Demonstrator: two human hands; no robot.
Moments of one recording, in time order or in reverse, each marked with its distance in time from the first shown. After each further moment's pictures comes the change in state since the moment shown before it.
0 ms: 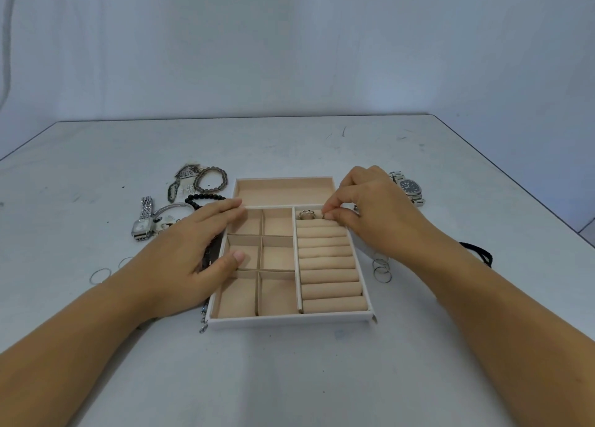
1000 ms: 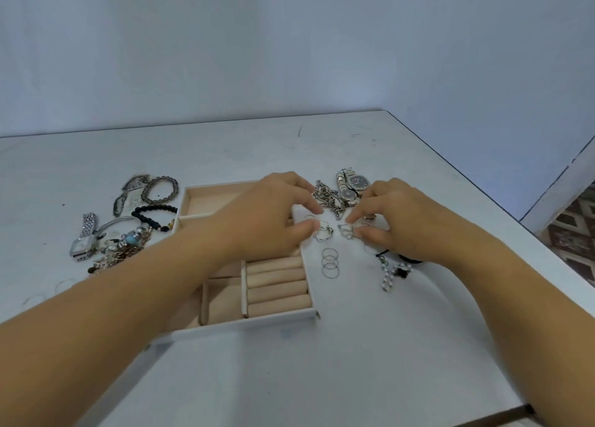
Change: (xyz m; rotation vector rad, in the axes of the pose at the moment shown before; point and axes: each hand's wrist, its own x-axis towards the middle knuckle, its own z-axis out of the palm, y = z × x) left_hand 0.108 0.113 0.034 0.008 -0.137 0.205; right_hand -0.055 0.055 -0.064 -0.161 -0.266 0.153
